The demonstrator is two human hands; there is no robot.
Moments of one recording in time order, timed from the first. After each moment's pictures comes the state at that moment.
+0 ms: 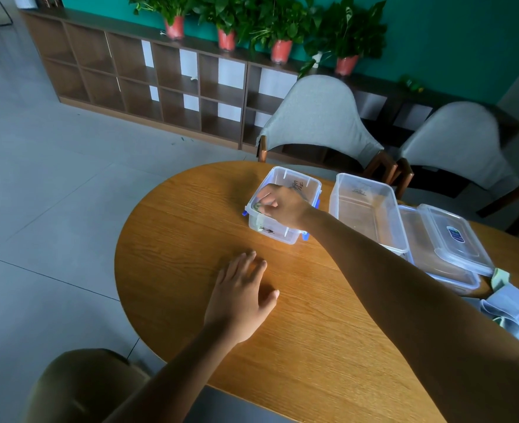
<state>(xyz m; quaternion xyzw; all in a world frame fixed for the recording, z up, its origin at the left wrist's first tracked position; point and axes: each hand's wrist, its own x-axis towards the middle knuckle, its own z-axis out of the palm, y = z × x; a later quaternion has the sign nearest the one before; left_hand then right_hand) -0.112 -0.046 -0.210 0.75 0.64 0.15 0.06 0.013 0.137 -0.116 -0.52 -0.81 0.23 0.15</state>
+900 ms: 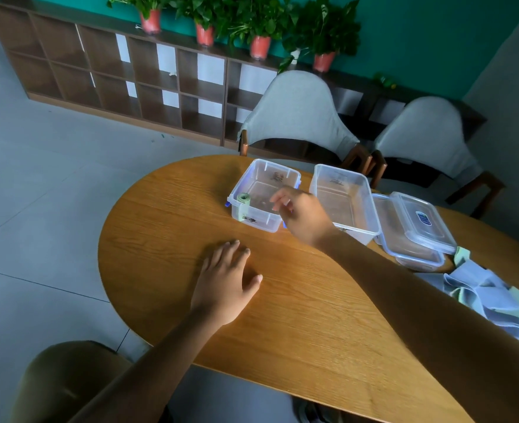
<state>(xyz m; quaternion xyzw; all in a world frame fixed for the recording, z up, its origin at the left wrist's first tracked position) -0.114 -0.046 -0.212 0.75 0.64 0.16 0.06 0.070 0.059 -0.101 -0.53 -0.80 0.15 0.24</state>
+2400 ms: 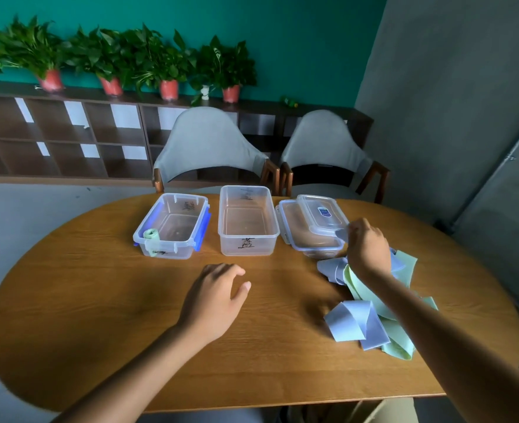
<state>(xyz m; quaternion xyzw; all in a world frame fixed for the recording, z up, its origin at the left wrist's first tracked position) 0.022 -0.070 -0.129 0.80 0.50 0.30 0.13 0.349 -0.053 -0.099 -0.78 -0.53 -0.08 0.34</state>
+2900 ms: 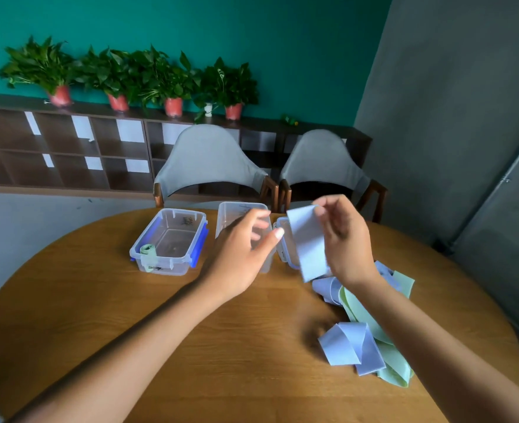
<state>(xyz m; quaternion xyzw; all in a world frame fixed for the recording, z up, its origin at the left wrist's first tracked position) 0.068 -0.054 -0.015 0.76 0.41 0.41 0.29 0.258 -0.087 0.006 -0.52 -0.60 0.14 0.59</state>
